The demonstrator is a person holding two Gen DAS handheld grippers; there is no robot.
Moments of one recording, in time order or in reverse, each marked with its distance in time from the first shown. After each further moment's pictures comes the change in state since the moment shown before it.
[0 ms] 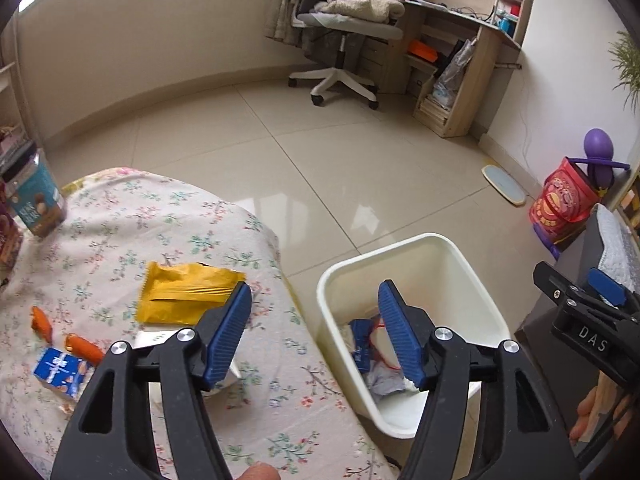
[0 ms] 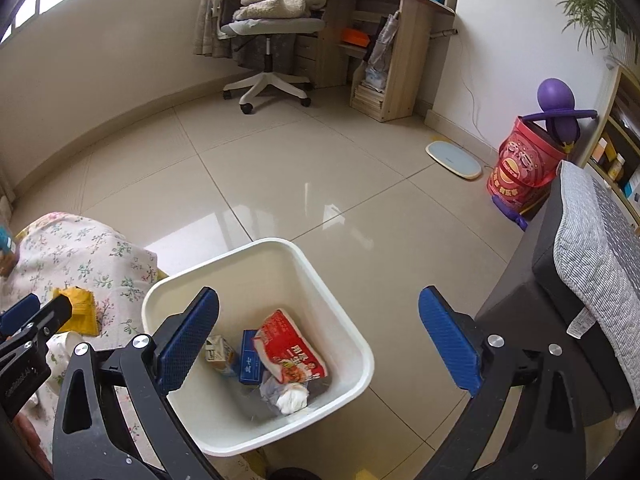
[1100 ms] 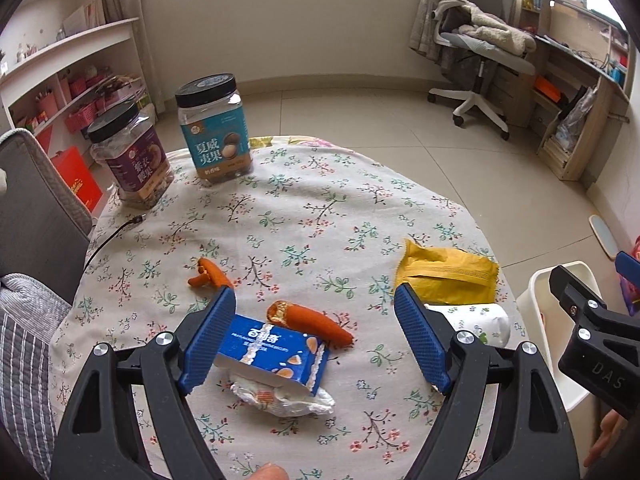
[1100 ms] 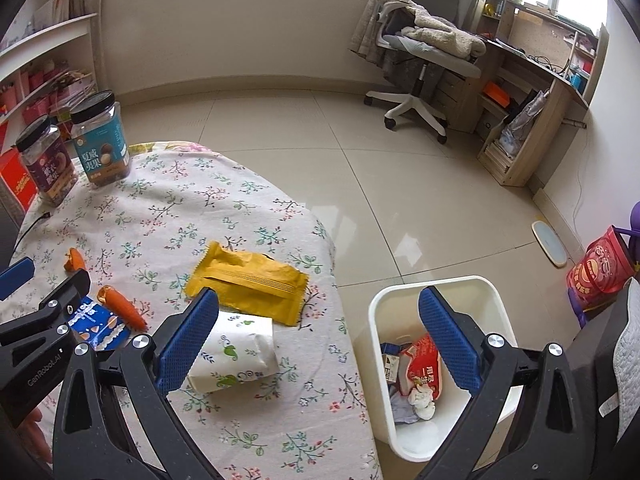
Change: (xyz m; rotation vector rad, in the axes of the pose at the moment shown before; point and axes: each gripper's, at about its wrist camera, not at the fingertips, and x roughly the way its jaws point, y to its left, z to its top) left arm -0.049 0.198 -0.050 -0.222 -0.008 0.340; right arm -0.045 0.216 -0.020 -0.358 -0.029 0.229
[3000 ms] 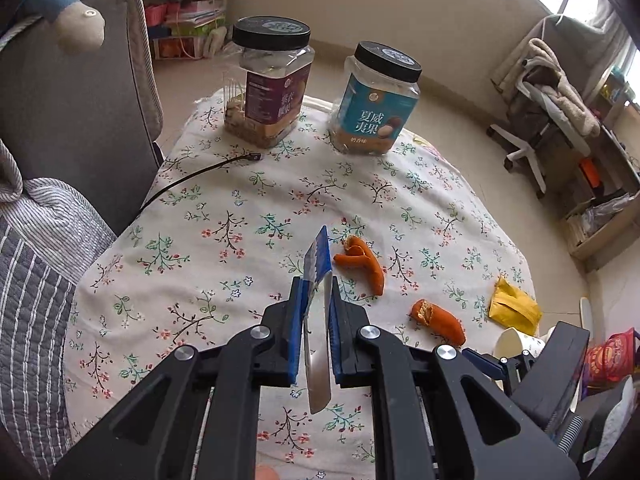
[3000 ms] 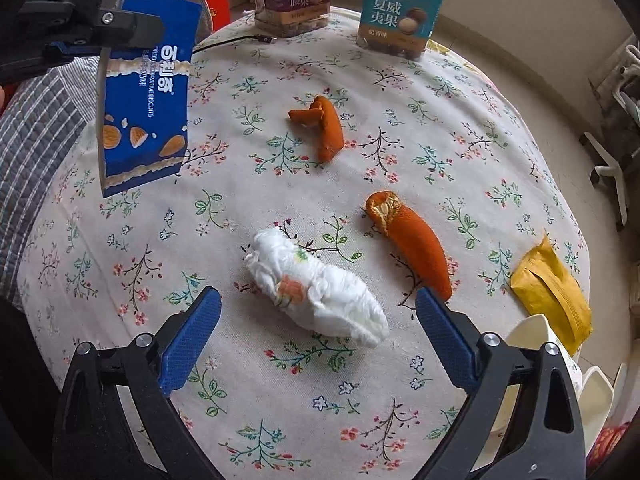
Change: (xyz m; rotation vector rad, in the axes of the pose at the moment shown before) left arm -0.004 0.187 -0.008 -0.344 0.124 -0.038; right arm 0.041 0.217 -0.061 -0.574 0.254 0.477
